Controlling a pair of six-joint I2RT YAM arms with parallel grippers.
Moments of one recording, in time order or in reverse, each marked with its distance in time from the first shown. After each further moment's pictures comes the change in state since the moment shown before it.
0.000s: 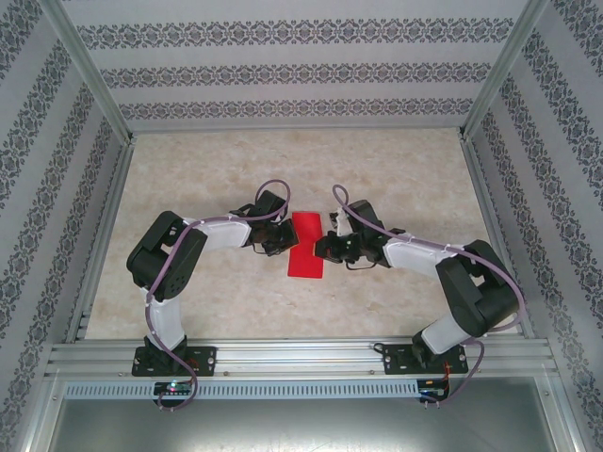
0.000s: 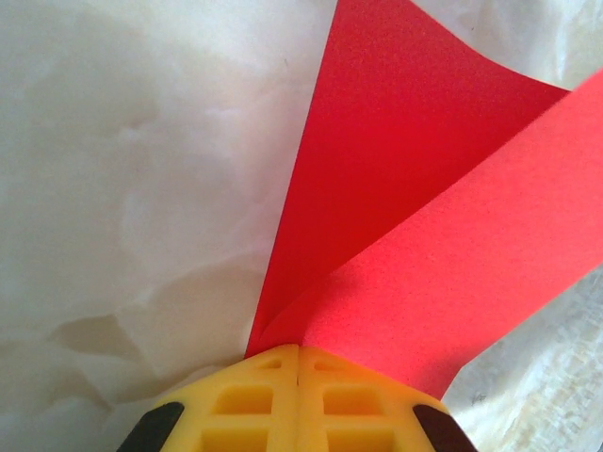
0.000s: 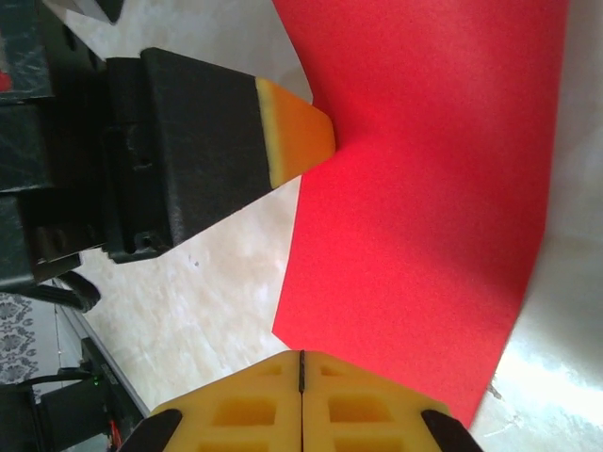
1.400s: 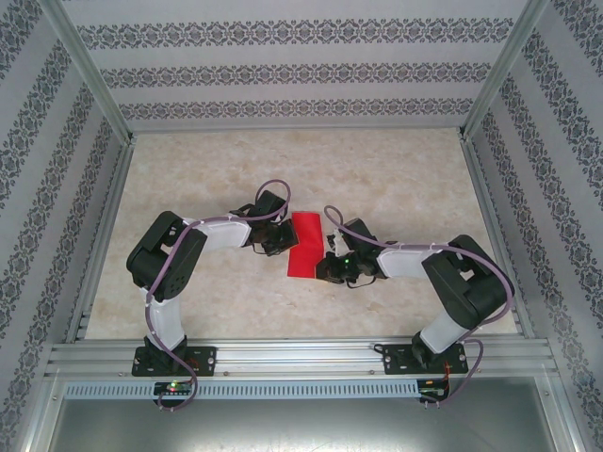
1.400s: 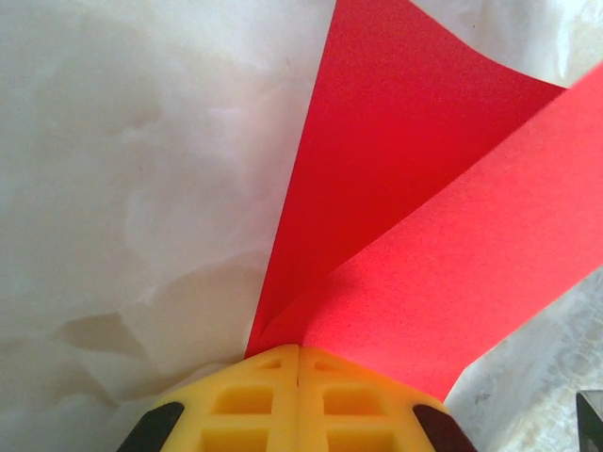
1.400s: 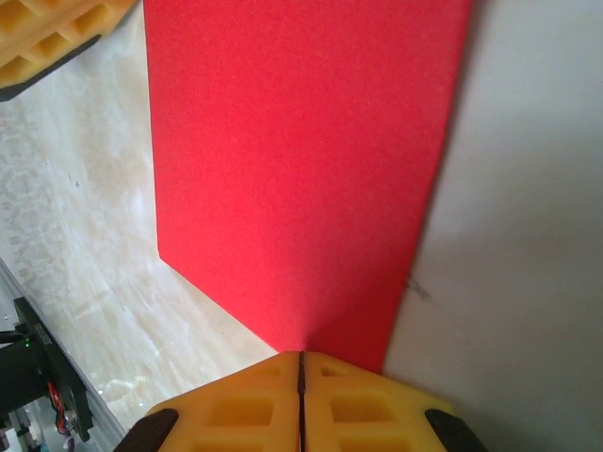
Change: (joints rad) left arm 0.000 -0.002 0.000 -0.008 -0.005 0.008; right arm 0.056 0.039 -0.102 0.002 0.007 0.004
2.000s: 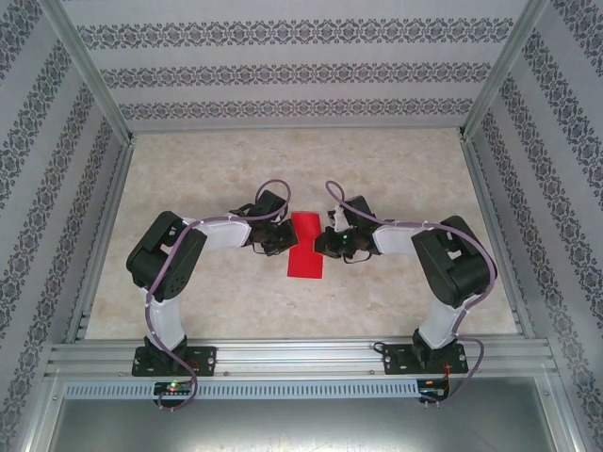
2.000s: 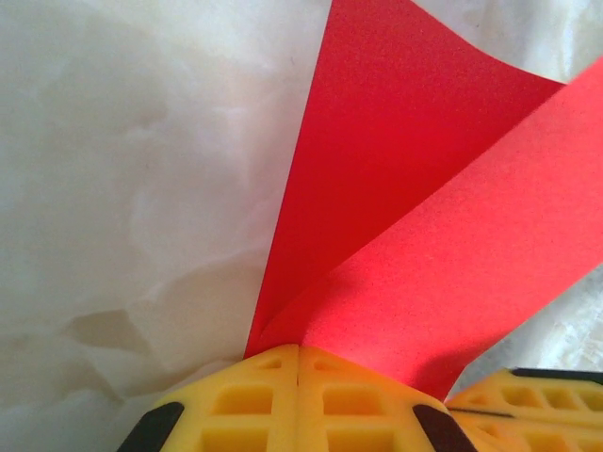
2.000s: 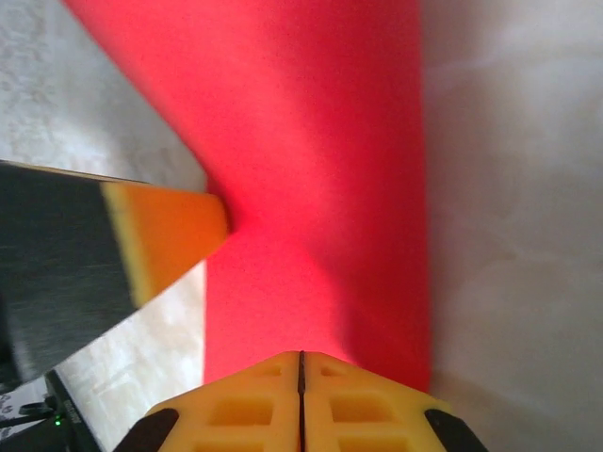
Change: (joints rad) left arm 0.000 -0.001 0.005 -0.012 -0.003 0.004; right arm -0.113 0.177 0.199 0.019 -0.022 -0.053
